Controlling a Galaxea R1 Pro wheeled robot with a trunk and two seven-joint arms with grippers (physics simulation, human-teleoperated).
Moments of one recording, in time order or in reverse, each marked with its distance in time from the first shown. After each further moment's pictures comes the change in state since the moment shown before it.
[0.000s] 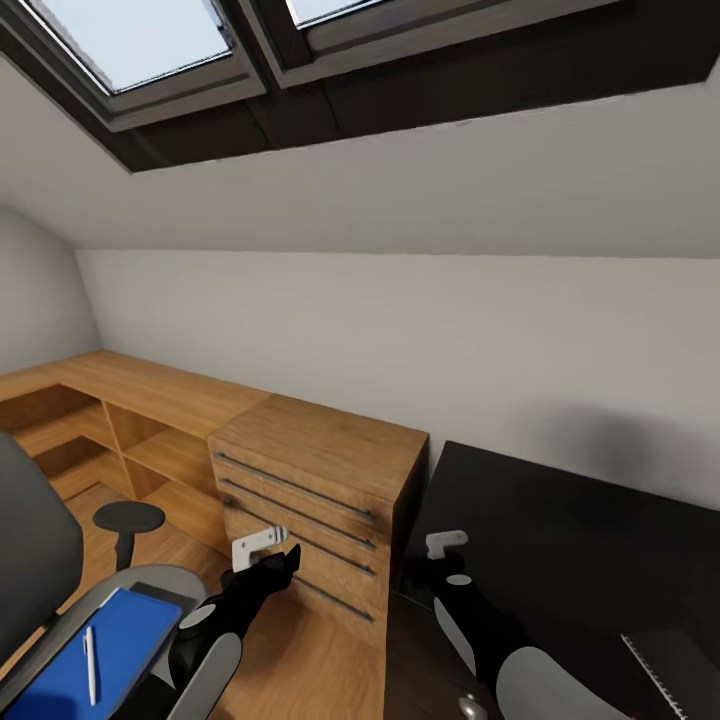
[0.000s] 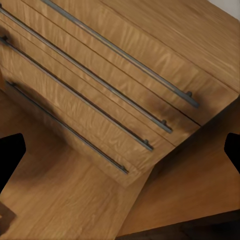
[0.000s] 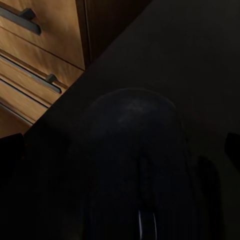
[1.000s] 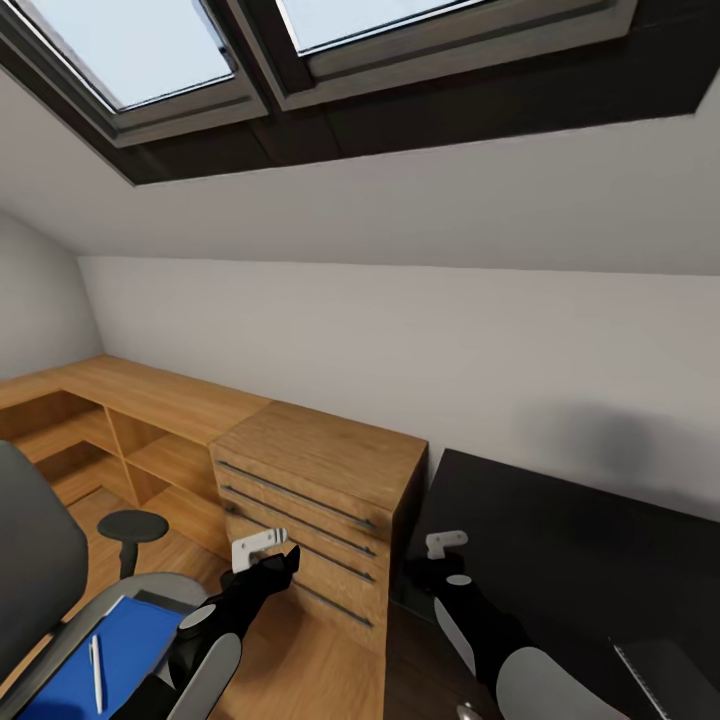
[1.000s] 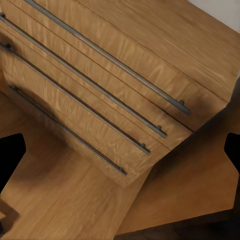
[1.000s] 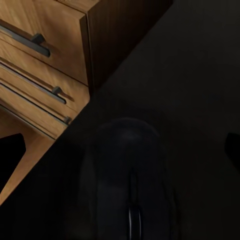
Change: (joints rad) left arm 0.000 0.002 0.000 0.004 0.001 0.002 0.001; right arm 0.001 0.000 0.000 -0.002 0.000 0.002 0.000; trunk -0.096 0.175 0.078
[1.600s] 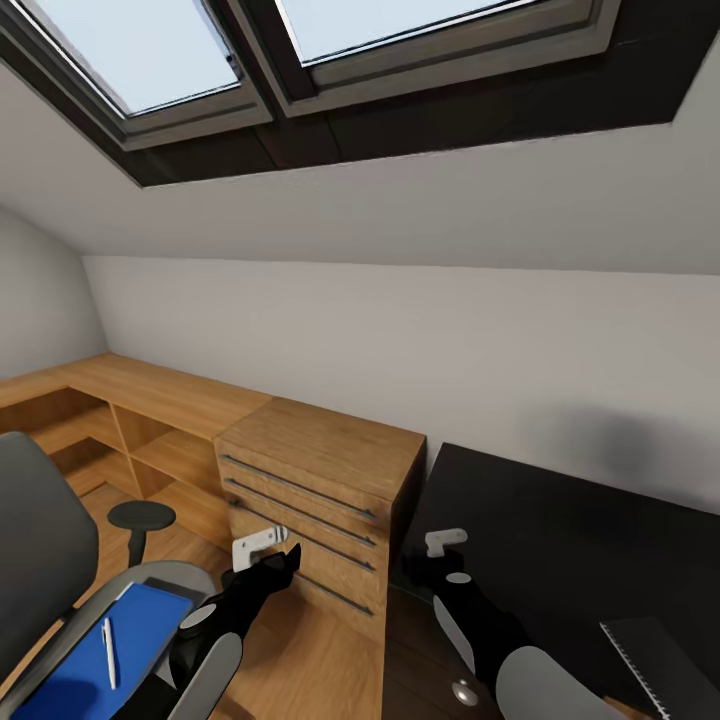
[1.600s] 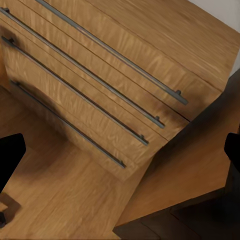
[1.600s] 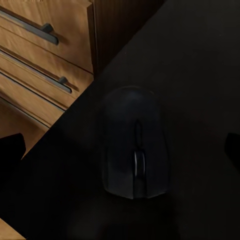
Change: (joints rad) left arm 0.000 -0.004 0.000 -0.003 0.000 -0.003 0.002; right arm 0.000 0.001 0.000 -0.013 -0.001 0.003 0.000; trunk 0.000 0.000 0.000
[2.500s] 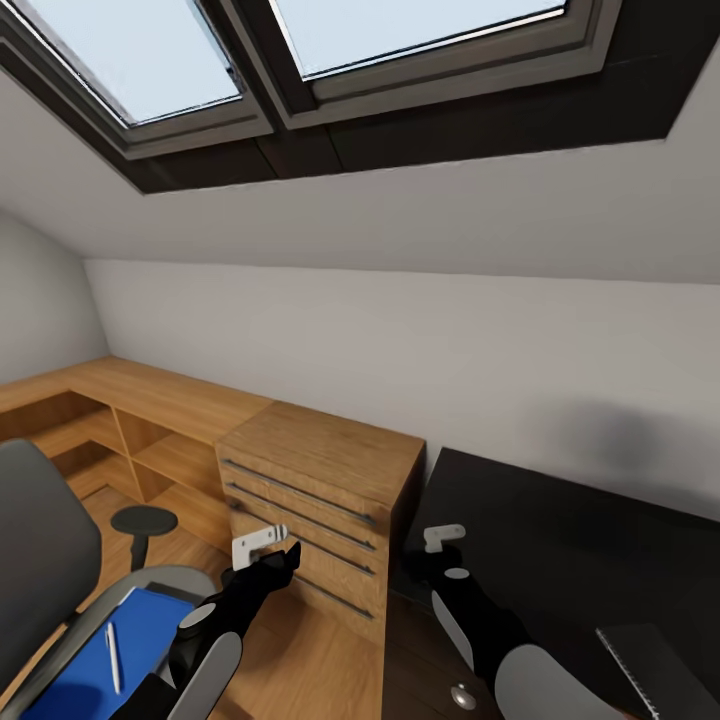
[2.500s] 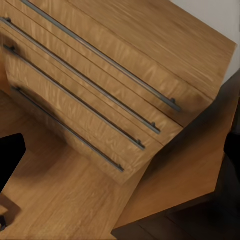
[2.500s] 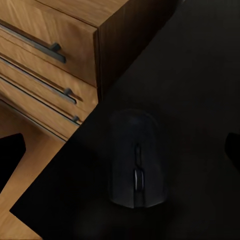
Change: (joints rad) left arm 0.000 0.000 0.002 -0.008 -0.005 -0.002 0.000; right arm 0.003 0.003 0.002 -0.036 0.000 0.025 0.000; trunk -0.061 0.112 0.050
